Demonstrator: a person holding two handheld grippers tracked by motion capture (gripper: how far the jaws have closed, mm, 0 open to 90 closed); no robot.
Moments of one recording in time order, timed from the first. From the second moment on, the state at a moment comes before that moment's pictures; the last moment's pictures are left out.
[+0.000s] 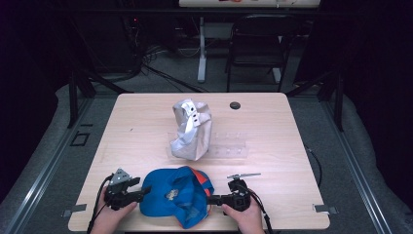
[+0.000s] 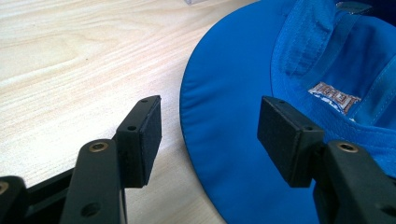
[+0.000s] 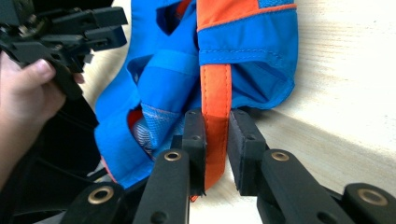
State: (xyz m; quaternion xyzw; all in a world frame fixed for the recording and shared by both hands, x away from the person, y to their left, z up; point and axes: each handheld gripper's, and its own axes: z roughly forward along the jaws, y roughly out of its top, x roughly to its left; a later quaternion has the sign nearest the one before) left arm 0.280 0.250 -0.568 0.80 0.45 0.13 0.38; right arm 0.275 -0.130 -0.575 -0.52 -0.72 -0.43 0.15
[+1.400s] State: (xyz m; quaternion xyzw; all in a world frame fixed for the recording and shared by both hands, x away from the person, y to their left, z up) left arm 0.280 0.249 -0.569 0.80 0.44 0.15 0.37; right arm 0.289 -0.195 -0.537 -0.58 -0.67 -0.45 0.14
